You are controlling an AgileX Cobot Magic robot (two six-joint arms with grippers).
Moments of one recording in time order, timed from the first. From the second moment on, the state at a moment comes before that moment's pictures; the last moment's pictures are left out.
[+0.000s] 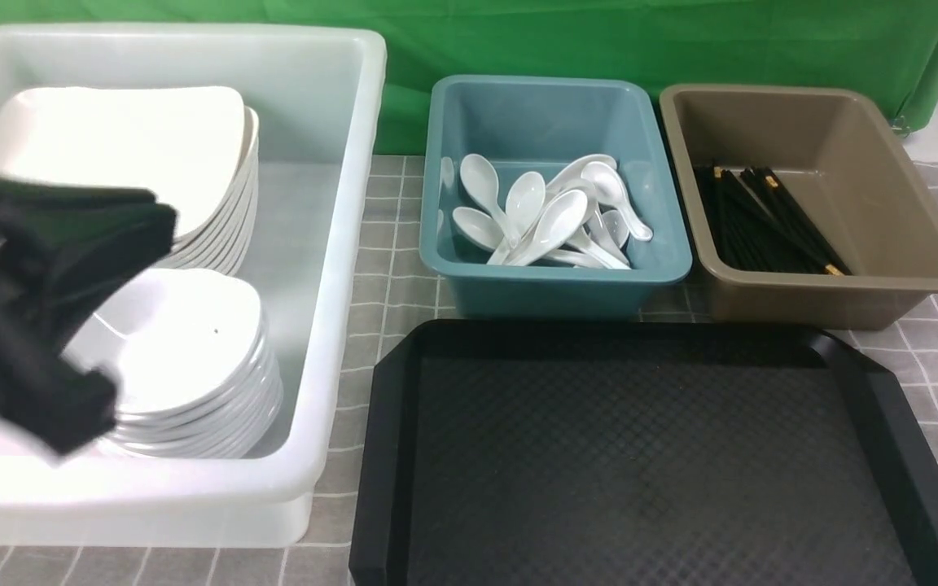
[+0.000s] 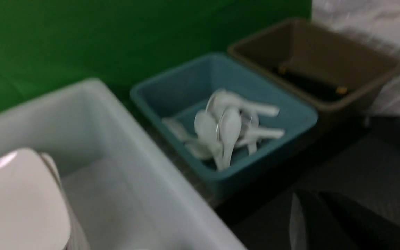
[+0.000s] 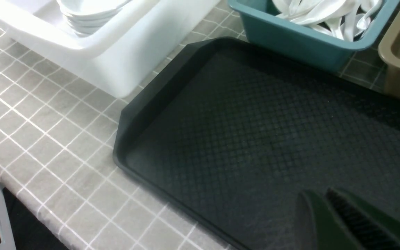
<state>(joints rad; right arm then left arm) 0.82 0.45 -0.83 -0.13 0.89 0.27 -0.50 0.65 -0.73 -0.12 0.37 0.25</state>
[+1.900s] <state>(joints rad) 0.09 0.00 0.01 -0.10 0.24 0.11 -0.50 0.48 -0.28 -0.21 0.04 0.34</state>
